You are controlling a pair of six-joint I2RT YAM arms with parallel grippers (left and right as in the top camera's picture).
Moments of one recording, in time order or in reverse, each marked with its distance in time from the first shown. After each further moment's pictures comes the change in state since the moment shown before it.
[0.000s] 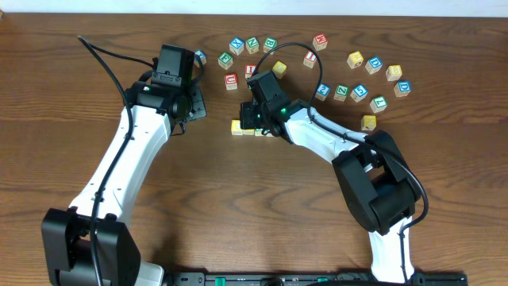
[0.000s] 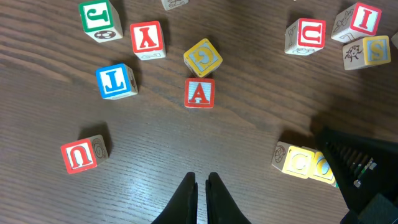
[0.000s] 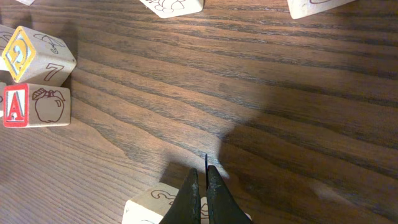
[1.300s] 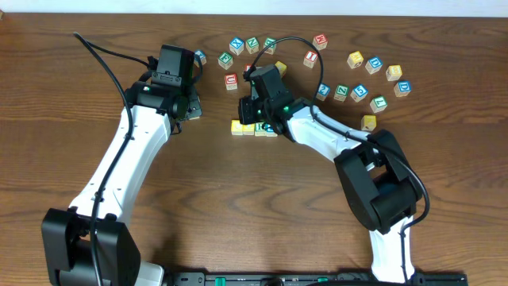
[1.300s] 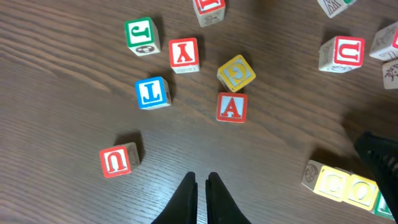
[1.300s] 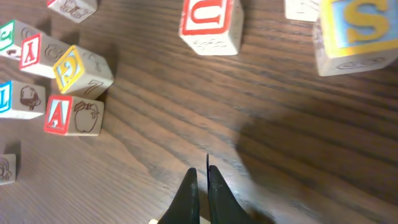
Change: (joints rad) left arm 0.000 0.000 0.000 0.000 -0.124 0.000; right arm -0.013 0.000 0.000 0.098 -0.055 -0.108
